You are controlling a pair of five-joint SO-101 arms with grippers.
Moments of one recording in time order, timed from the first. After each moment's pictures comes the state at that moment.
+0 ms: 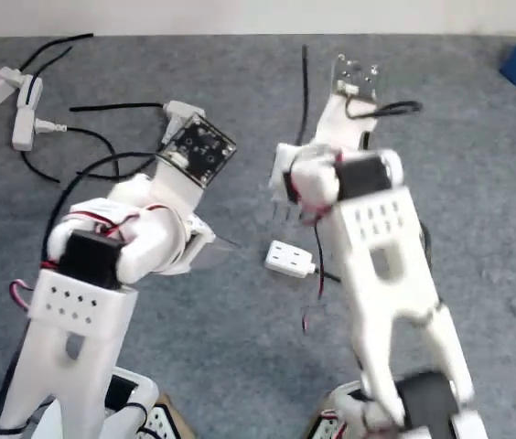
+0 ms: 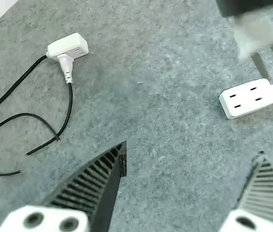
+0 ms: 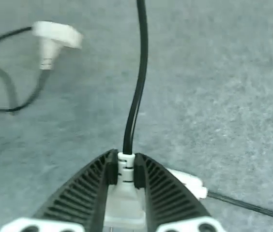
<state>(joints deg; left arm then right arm) 11.4 -44.1 29.4 74.1 -21.2 -25.9 -20.9 7.0 72.3 -24.9</state>
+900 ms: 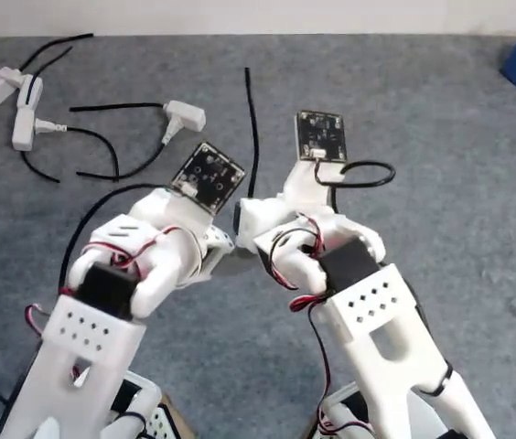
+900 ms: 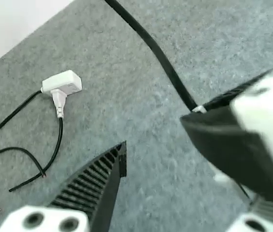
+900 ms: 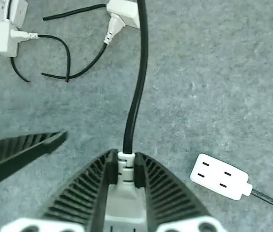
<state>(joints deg) 16.4 -52.5 45.1 56.2 -16.8 -36.0 -37.5 28.9 60.4 -26.5</state>
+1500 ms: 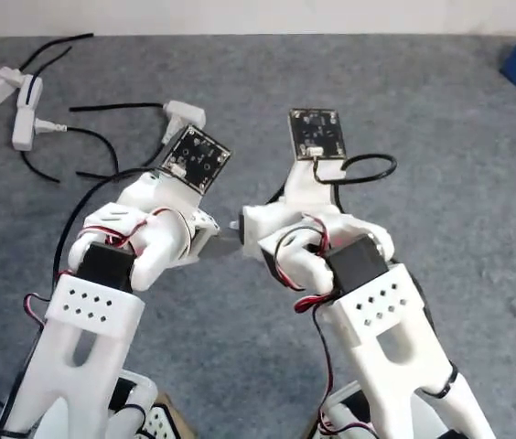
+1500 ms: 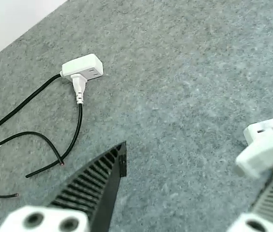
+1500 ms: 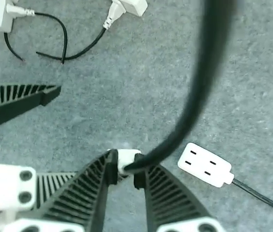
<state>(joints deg) 7.9 -46.3 45.7 51.1 -19.9 -36.0 -37.5 25.4 68.8 -20.0</state>
